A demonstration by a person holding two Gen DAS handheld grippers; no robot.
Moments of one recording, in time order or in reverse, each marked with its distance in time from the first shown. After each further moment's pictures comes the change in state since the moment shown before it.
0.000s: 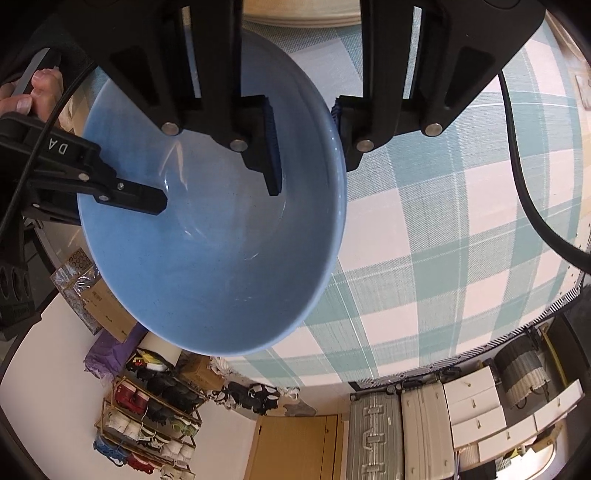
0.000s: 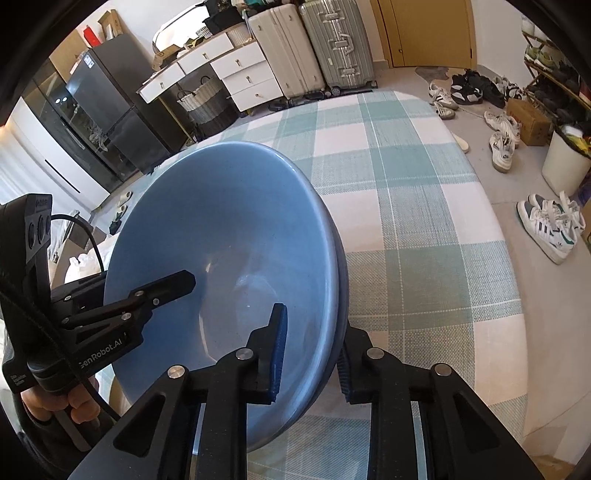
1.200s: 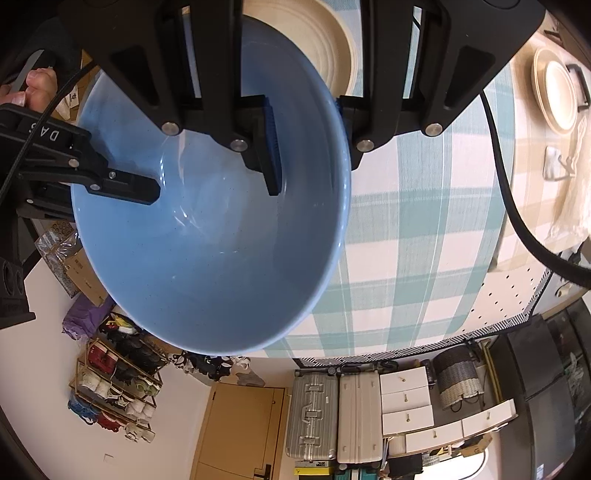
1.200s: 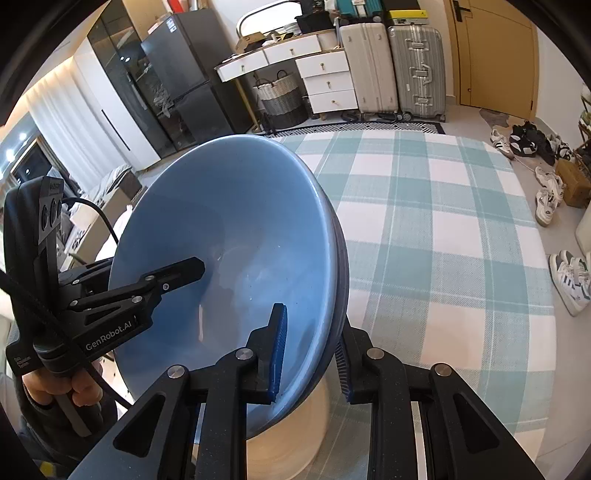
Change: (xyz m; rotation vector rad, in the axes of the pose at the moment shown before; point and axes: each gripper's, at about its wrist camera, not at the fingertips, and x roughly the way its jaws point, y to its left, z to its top) left arm -0.181 0.057 -0.132 -0.138 -0.113 0.133; right arm -0.059 0.140 -0.062 -0.237 -0.020 0.111
